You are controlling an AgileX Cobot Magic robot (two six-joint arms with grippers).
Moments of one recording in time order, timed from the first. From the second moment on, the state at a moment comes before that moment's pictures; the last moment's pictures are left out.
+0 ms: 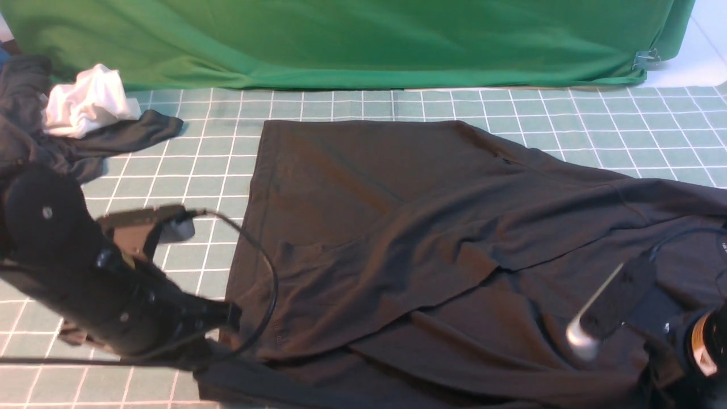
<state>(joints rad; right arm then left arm) 0.62 1.28 -0.64 -0.17 0.86 -0.03 -0.22 1.35 -0.78 -0.24 0.91 -0.10</state>
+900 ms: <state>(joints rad) 0.36 1.61 -1.12 -0.16 0.85 -0.06 -0.06 1.65 -1.17 -0.27 0.77 -0.13</state>
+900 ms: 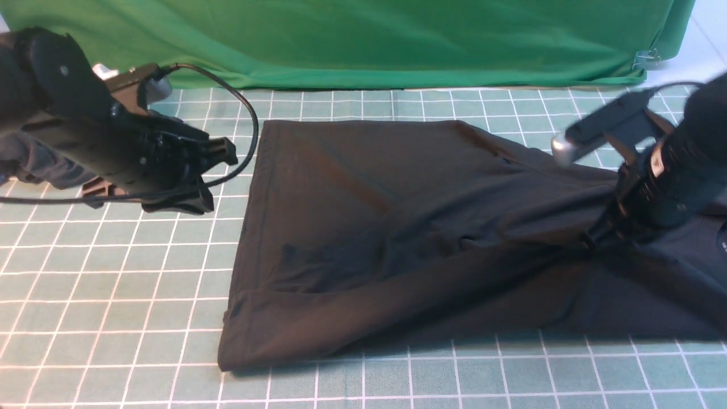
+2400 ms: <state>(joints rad) 0.35 1.72 -1.18 -0.14 0.89 -0.07 -0.16 1.78 -1.08 -0.35 0.91 0.03</state>
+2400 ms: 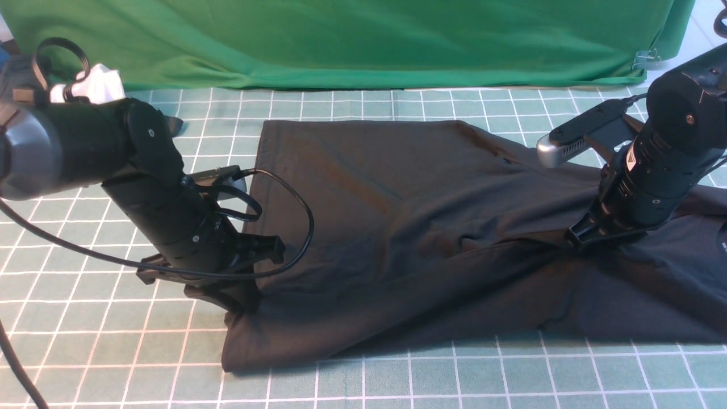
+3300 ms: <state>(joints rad) 0.31 1.79 -1.37 -0.13 0.91 -0.07 -0.08 1.77 -1.34 -0.37 0.65 0.00</state>
